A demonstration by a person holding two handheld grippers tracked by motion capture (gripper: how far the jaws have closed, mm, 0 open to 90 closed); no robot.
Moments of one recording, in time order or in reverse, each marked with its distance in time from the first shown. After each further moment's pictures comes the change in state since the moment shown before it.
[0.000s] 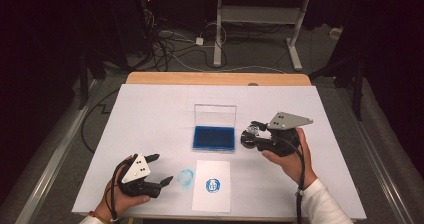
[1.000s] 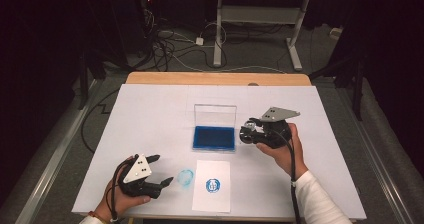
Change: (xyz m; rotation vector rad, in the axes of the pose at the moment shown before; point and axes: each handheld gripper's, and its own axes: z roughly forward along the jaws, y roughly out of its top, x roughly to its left) left arm -0.001 -0.001 0.003 0.022 0.000 0.005; right arm -0.018 -0.007 0.034 0.076 -0.049 0.036
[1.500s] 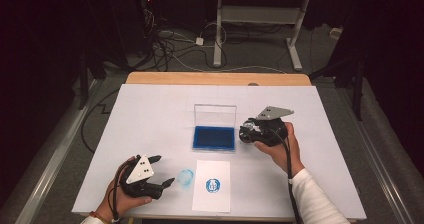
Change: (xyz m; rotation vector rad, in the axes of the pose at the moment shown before) left arm -0.003 0.002 0.002 0.019 0.001 0.011; right arm -0.005 -0.004 0.017 0.044 -0.024 0.005
